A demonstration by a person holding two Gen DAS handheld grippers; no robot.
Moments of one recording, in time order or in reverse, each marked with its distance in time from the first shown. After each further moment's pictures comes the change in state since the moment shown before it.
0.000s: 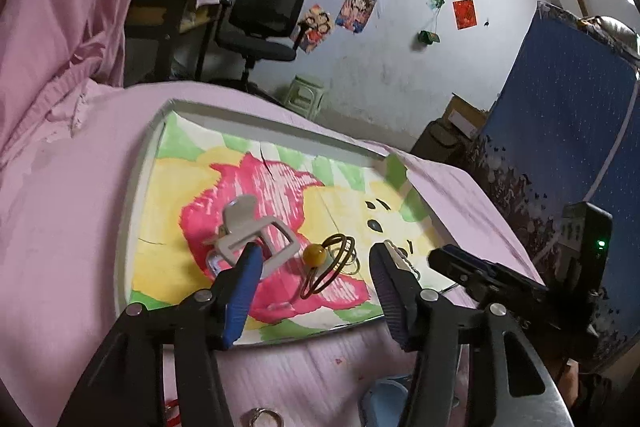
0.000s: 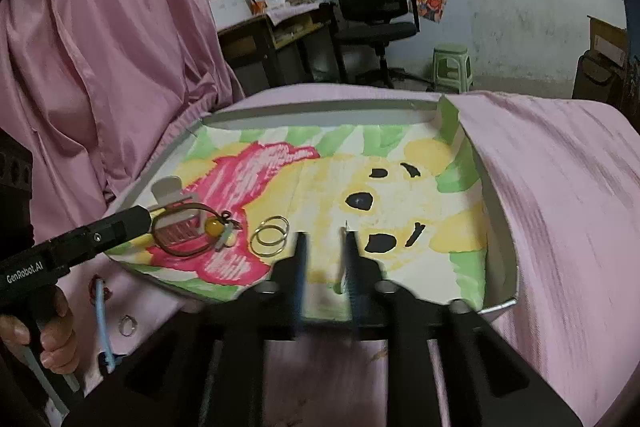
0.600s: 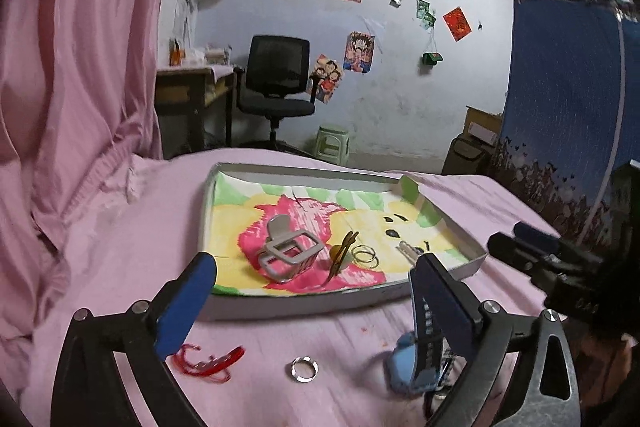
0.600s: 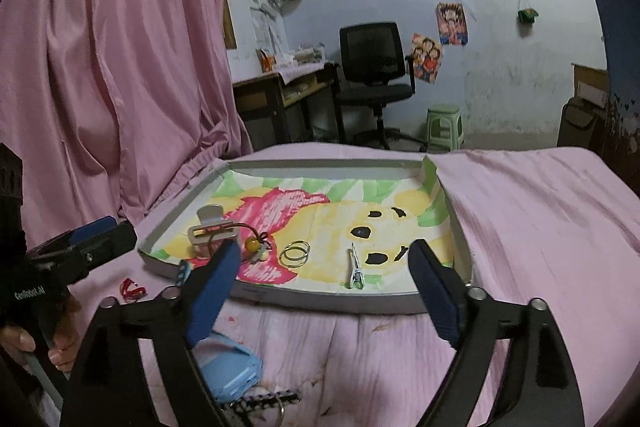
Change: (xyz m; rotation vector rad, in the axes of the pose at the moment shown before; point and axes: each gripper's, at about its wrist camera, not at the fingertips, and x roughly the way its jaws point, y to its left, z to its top) left arm -0.074 -0.030 -0.034 0.186 -0.194 0.176; right arm -0.086 0.018 -0.019 -0.055 -0.229 -0.028
